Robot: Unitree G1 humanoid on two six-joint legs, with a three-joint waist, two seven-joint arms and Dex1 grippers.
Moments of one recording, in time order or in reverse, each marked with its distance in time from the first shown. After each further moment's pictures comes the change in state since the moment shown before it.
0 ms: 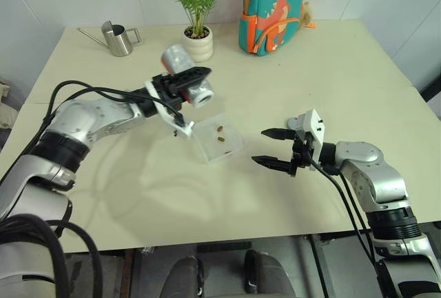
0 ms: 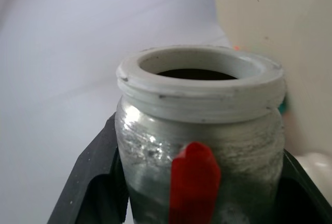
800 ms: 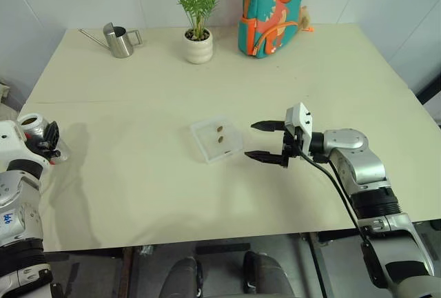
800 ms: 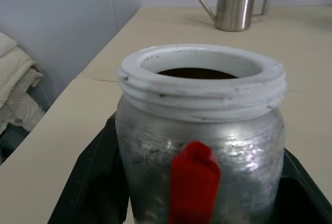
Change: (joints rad) left arm 0.657 -0.223 1.018 -0.136 -0.998 0.758 -0.376; right arm -0.146 0.056 0.064 0.252 -0.075 -0.203 0.115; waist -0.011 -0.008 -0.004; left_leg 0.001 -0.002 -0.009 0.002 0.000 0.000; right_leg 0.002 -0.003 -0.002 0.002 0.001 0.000
